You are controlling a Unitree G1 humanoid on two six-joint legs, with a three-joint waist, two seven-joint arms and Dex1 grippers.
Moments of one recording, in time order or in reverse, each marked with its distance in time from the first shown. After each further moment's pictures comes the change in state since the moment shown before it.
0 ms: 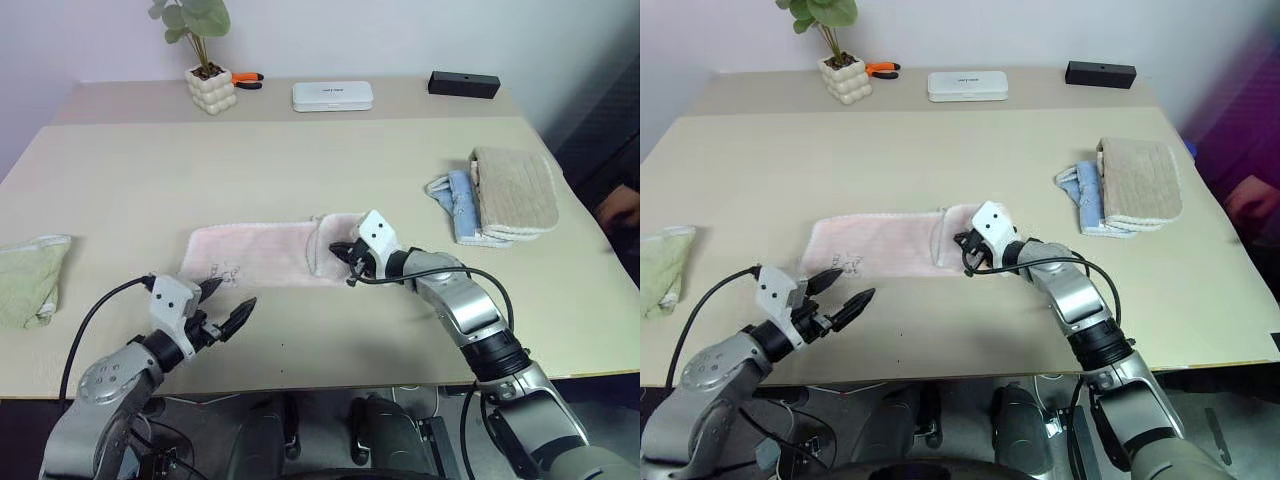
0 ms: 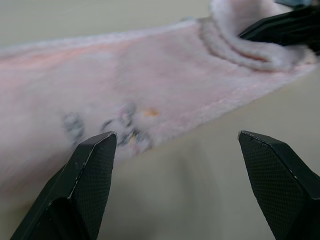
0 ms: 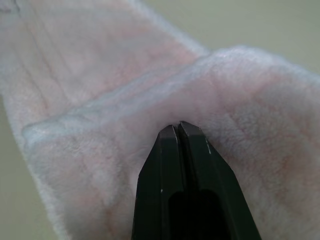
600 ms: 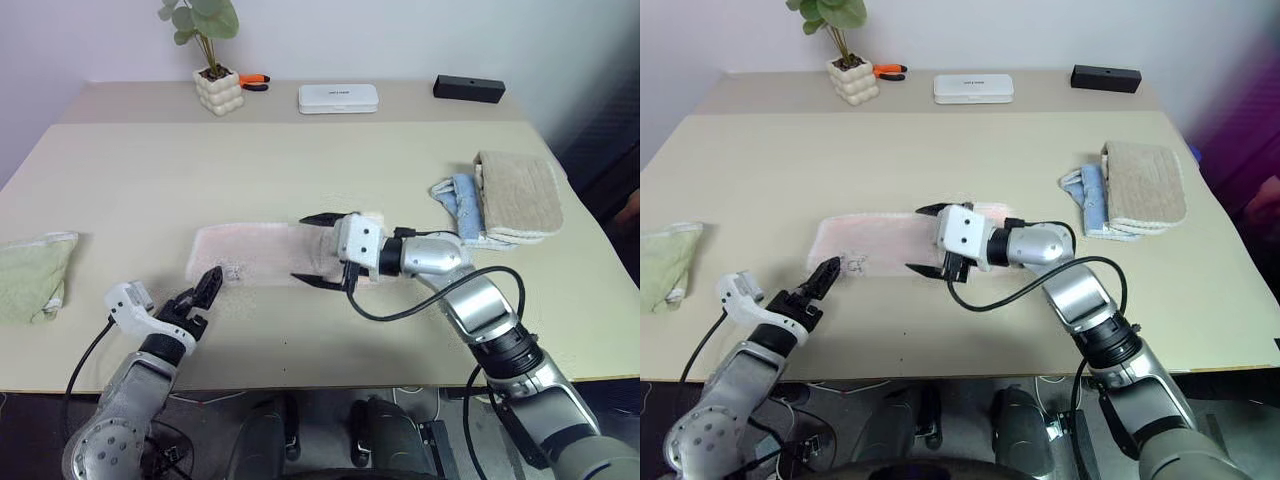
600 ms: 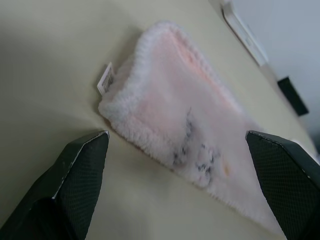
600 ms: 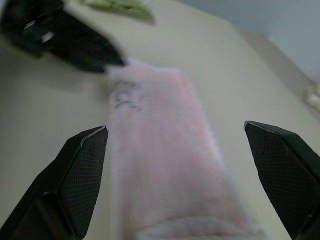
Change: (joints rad) left arm -0.148 -0.346 0.251 0.041 -0.713 0.272 0.665; right arm -0.026 -0.040 0.117 -0.207 -0.091 -0.248 0.195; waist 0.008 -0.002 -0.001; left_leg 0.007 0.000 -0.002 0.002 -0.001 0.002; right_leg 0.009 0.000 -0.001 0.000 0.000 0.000
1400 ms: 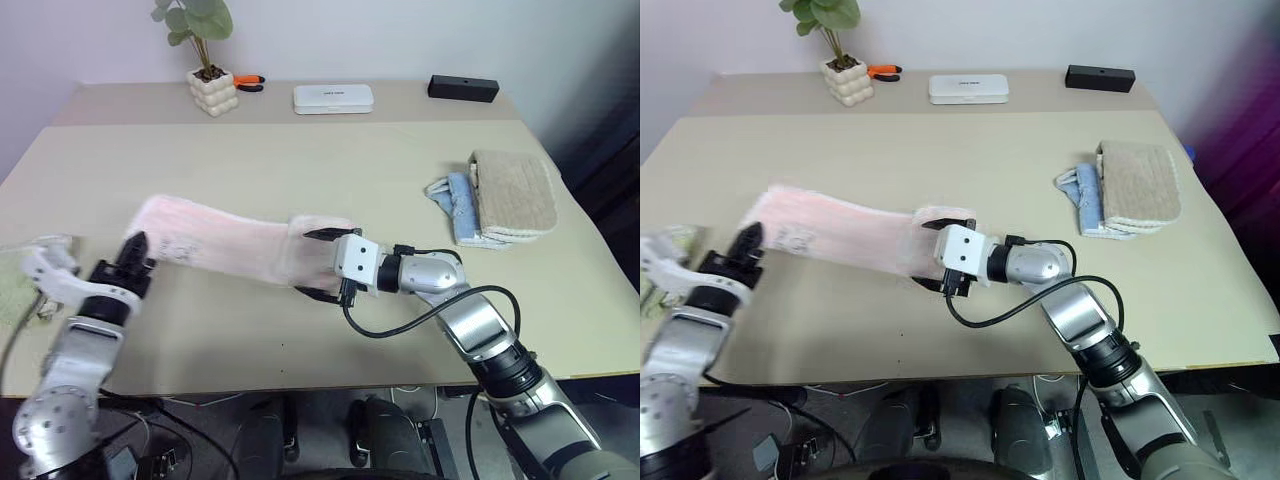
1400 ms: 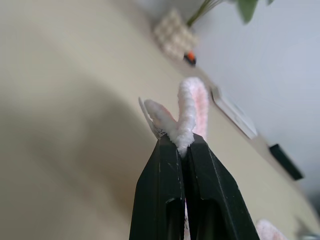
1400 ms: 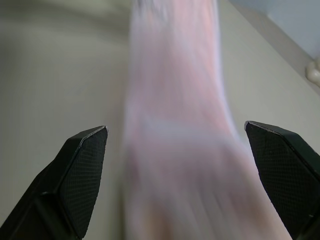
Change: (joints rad) left arm -0.069 0.357 0.125 0.053 -0.073 -0.144 -0.094; right arm 0.072 -0.007 -0.017 -0.034 -0.042 0.039 -0.053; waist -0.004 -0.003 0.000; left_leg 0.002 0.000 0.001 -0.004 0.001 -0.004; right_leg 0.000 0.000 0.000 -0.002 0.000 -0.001
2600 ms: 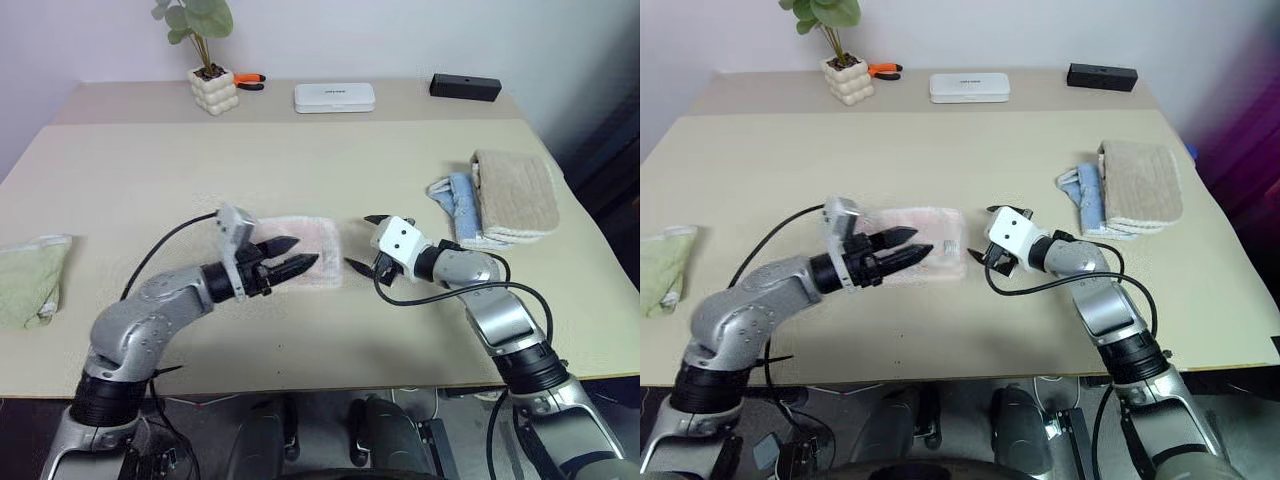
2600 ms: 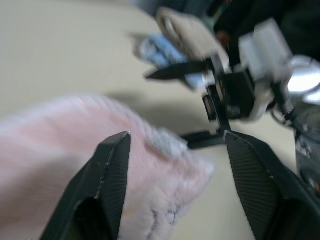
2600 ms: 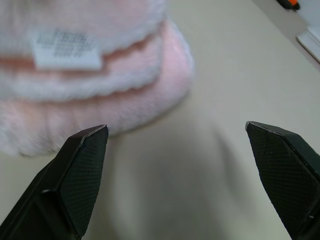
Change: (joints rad) left arm -0.346 0.108 -0.519 0.075 0.374 0.194 -0.655; right arm 0.043 -0.098 -0.149 0.127 -0.071 0.020 -0.115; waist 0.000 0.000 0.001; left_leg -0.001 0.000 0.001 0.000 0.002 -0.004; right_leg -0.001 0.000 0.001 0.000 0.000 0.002
